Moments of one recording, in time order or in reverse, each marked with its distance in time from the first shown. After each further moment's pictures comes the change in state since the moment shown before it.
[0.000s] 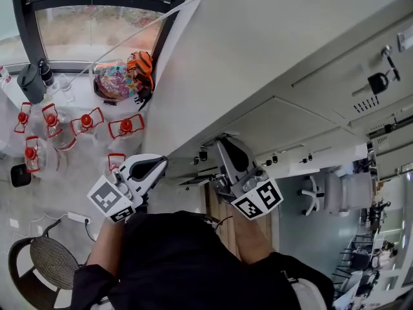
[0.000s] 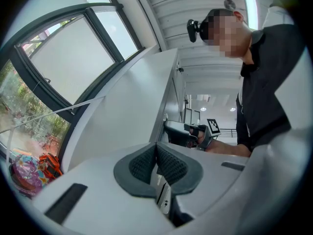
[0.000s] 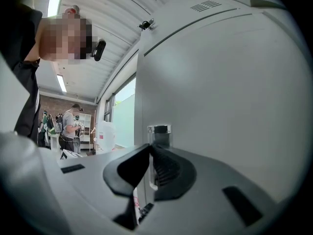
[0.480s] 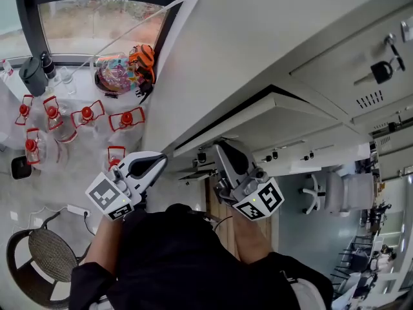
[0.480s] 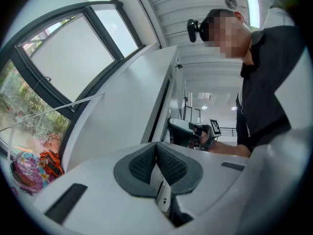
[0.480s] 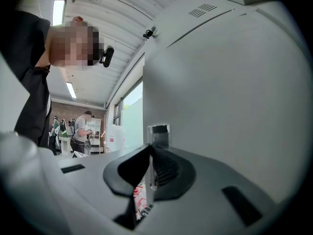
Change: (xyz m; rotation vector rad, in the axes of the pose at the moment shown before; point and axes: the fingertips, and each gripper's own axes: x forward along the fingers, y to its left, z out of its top) left arm 0.002 -0.012 -0.010 -0.005 0.020 0.016; right arm -0.019 0.014 0.000 0.013 -0.037 0.117
